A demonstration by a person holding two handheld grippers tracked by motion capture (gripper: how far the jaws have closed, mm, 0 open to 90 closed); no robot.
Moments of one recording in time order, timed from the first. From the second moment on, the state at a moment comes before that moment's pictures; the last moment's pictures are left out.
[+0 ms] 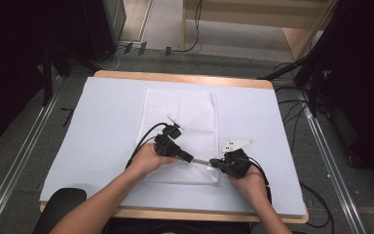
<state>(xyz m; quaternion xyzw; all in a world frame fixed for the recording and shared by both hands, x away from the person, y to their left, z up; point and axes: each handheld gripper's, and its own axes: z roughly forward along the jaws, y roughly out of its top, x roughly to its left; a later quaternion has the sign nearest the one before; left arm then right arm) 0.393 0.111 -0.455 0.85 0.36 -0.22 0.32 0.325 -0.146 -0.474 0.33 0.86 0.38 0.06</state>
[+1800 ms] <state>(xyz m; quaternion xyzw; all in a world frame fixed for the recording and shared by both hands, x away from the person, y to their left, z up) 0.380 0.257 -0.433 0.83 0.43 -0.17 0.30 0.326 -0.148 -0.475 0.33 0.86 0.38 0.05</state>
